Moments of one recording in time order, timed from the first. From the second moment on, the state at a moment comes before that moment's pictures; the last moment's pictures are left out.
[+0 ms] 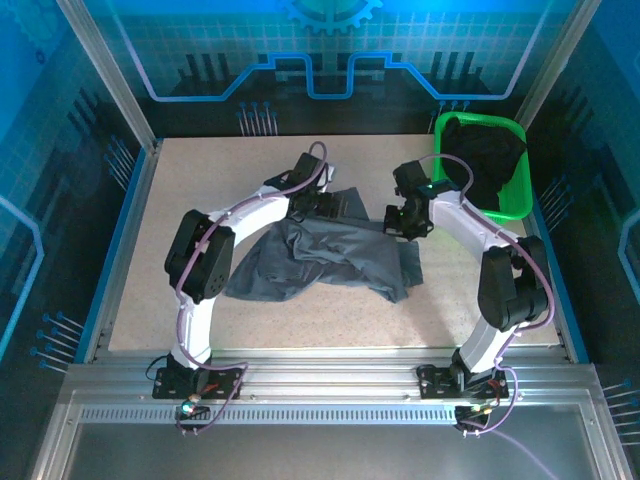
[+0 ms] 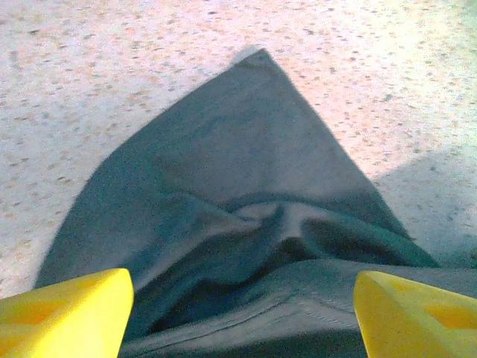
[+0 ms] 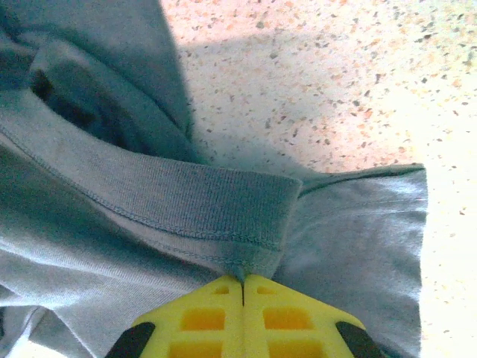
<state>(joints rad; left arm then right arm) -0.48 2.05 1.58 -0.43 0.04 -0.25 0.31 1.71 1.30 -0.84 -0.07 0.46</state>
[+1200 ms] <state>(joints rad) -0.25 1.59 0.93 -0.46 0.26 -0.49 0.17 2.27 2.16 -1.09 -0.05 0.38</state>
